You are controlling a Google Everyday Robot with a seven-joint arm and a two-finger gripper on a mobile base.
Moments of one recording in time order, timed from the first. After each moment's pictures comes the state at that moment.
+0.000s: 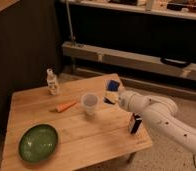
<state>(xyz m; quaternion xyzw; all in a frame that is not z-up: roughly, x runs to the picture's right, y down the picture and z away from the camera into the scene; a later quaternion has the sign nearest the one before) 0.069 0.011 0.686 0.32 -0.10 -0.68 0.65</state>
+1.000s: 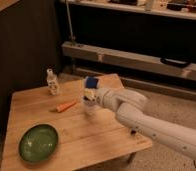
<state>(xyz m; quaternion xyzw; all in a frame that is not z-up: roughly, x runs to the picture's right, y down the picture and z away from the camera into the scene) -0.037 -0.005 0.693 0.33 -0.10 -0.71 0.62</state>
